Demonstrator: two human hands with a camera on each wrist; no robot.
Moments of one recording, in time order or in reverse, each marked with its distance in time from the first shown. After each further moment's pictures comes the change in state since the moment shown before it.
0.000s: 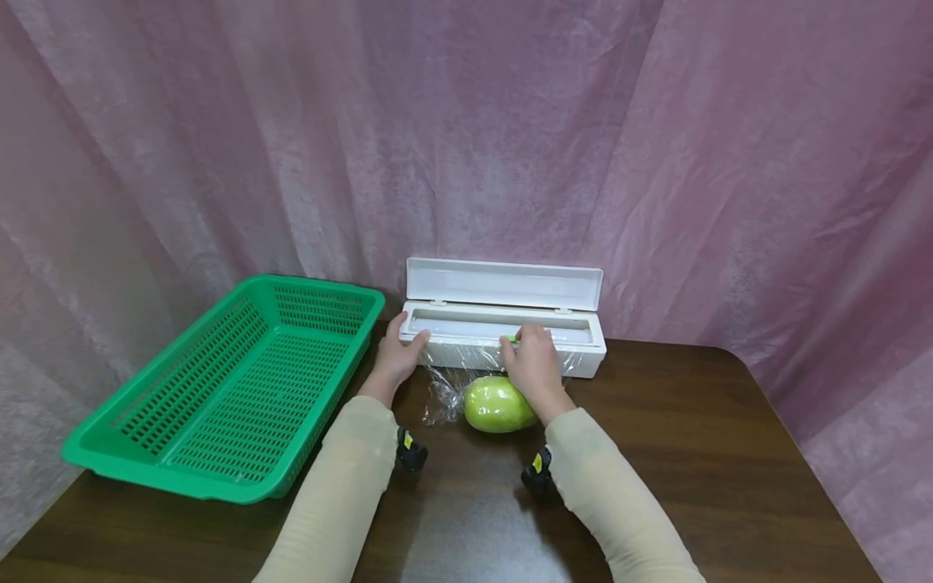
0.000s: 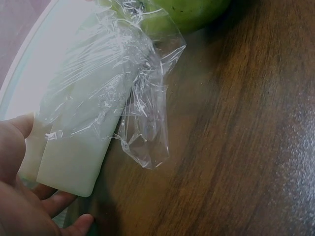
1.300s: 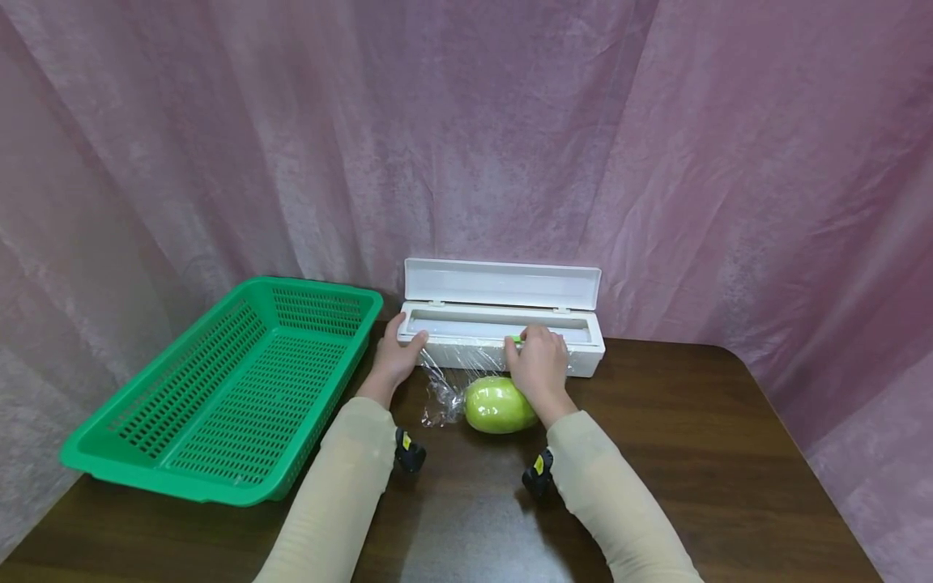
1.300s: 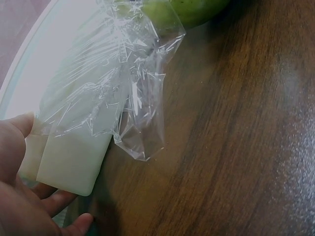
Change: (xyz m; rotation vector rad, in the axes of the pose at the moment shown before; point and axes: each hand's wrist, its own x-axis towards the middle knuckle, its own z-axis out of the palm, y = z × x) left_hand -0.001 0.000 -0.001 0.020 0.010 0.022; right_hand -0.003 0.005 -0.001 -0.078 0.145 -0.020
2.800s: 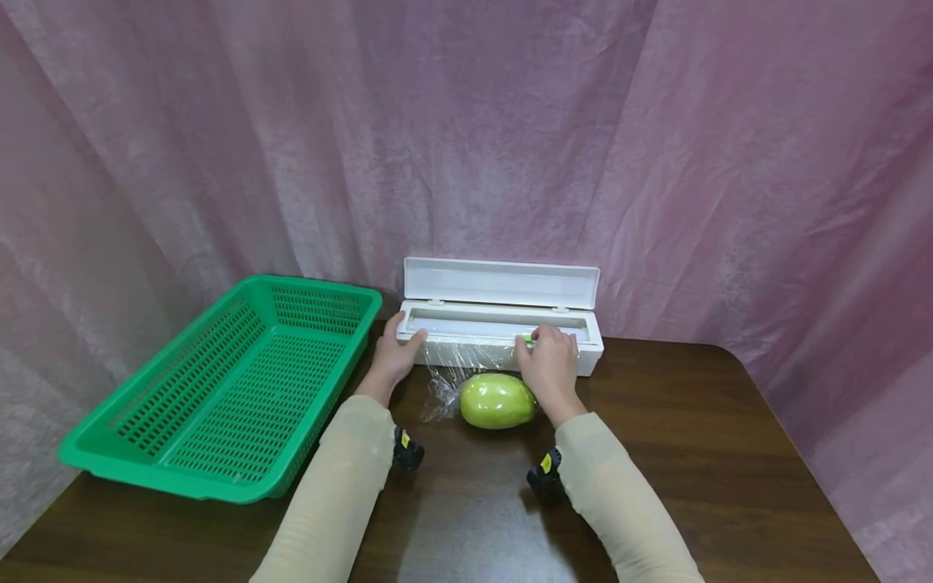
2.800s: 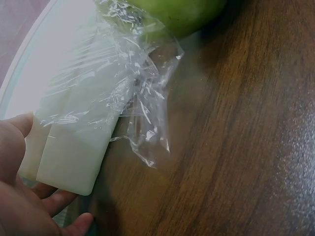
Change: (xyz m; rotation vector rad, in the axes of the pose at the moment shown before) left_hand 0.005 -0.003 0.001 0.016 0.006 0.008; right_hand 0.002 0.017 -0.006 0.004 -0.006 0.036
